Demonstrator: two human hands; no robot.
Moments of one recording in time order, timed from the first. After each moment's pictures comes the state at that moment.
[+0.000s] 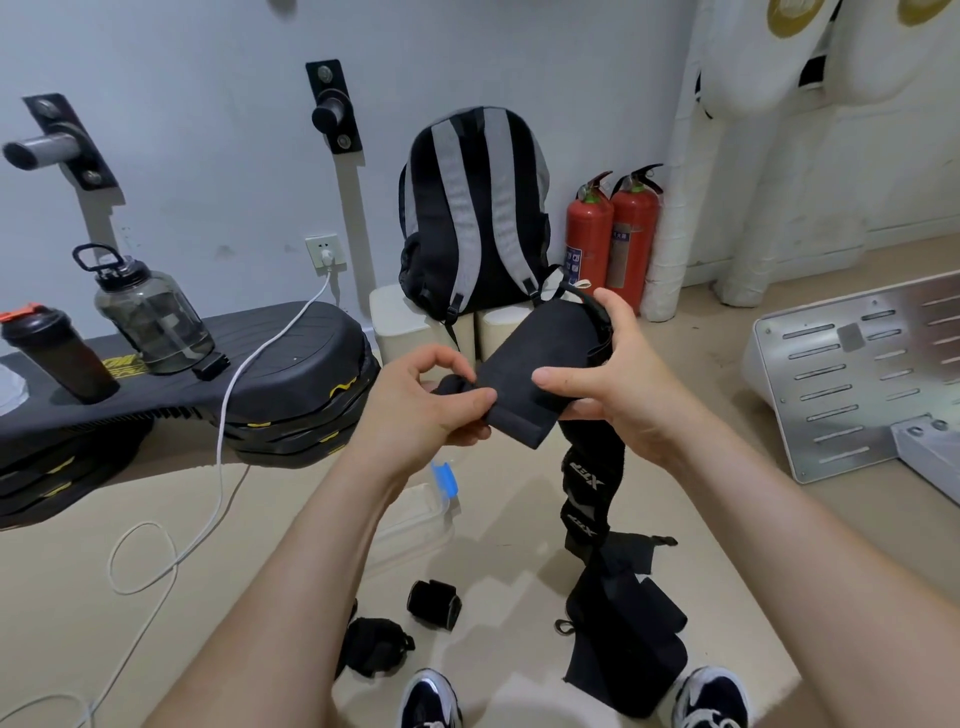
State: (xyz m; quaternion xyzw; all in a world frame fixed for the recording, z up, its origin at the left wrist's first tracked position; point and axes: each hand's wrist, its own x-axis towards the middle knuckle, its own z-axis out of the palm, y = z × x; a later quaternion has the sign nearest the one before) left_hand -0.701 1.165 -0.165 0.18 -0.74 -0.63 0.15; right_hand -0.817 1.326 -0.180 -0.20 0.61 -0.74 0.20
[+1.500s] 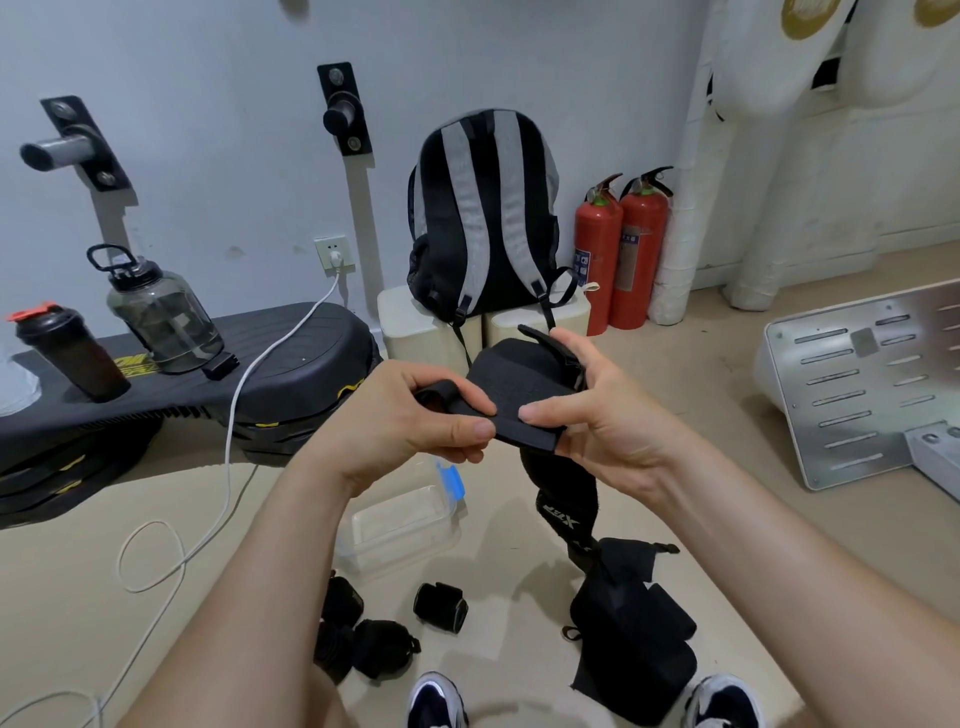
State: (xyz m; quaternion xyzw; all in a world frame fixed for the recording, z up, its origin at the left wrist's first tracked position) left_hand -0.684 1.143 -0.148 0.08 -0.78 -0.62 0.05; right_hand -0.783 1.314 -0.172 -0.17 0.53 -0.76 0.34
